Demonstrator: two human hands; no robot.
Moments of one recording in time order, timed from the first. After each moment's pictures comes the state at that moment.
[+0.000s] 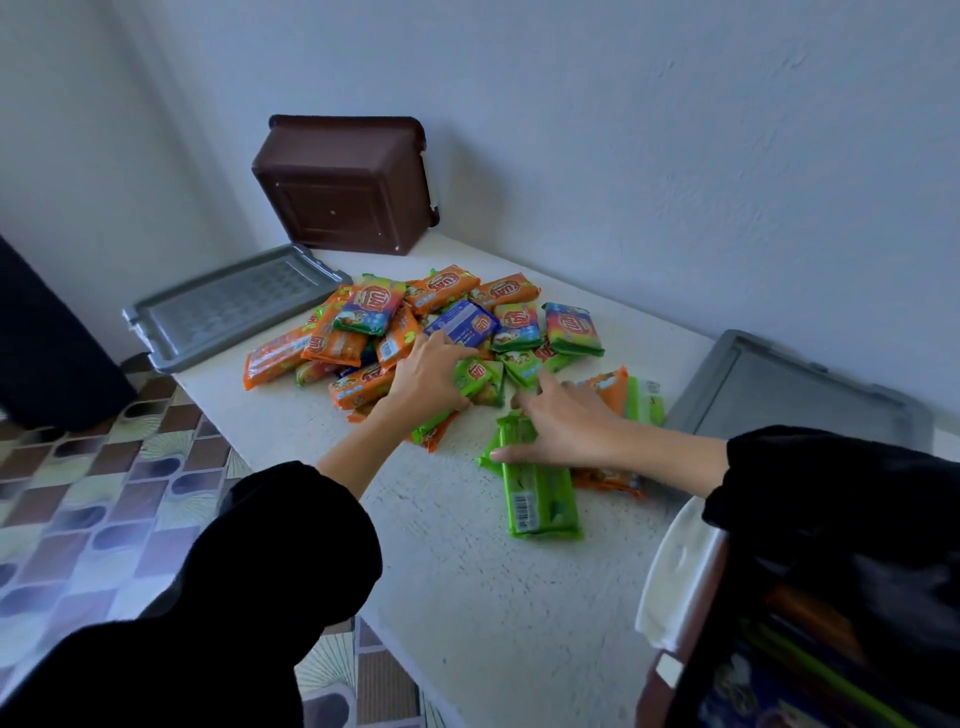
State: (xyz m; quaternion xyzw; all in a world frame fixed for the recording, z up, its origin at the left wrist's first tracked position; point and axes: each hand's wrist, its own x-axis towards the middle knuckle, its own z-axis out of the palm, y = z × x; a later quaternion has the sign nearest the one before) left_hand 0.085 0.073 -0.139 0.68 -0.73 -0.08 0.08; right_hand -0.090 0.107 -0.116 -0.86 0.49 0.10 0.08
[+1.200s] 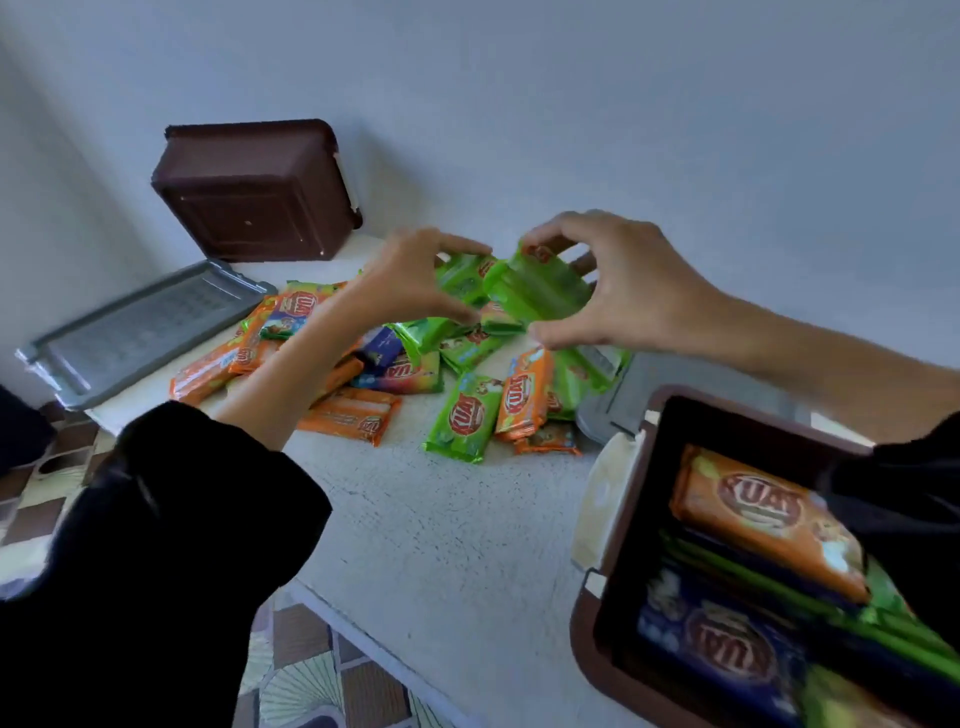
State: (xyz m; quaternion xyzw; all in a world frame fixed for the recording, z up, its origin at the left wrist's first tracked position) left_hand 0.033 0.086 -0.025 0.52 -0.82 -0.12 0.20; right_hand -0.162 0.165 0.007 -0.80 0.52 -0.26 0.14
